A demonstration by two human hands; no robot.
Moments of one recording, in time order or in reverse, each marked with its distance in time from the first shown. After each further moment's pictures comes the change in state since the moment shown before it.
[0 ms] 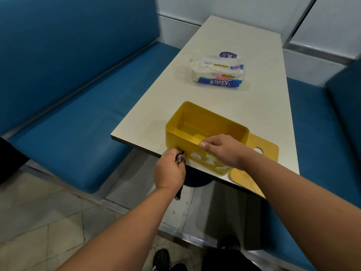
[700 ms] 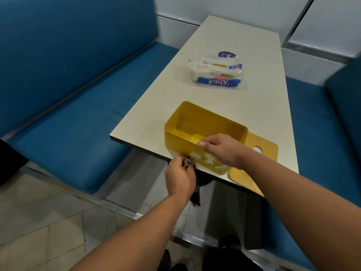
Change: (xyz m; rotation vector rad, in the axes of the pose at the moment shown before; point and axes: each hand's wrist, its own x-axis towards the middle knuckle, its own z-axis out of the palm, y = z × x) left_hand -0.018 0.009 0.030 -0.190 -0.028 -0.307; right_hand 0.001 0.001 0.000 0.007 0.003 0.010
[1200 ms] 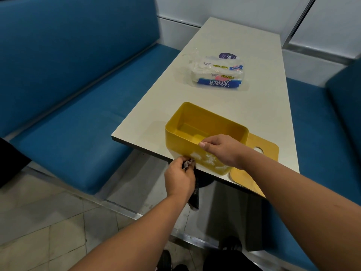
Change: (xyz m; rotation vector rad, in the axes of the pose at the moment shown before) left_hand -0.002 -0.003 -0.004 -0.024 -0.009 0.020; right_hand 0.000 -0.001 -0.001 -0.005 -0.007 0.007
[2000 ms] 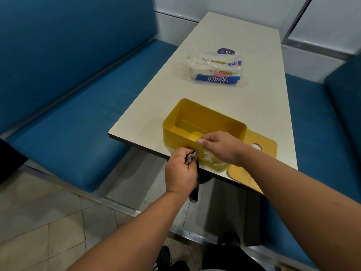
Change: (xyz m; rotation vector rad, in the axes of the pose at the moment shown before) left_hand -0.002 0.014 -0.006 0.064 0.040 0.326; right_hand 0.000 -0.001 0.000 -0.010 0.002 -0.007
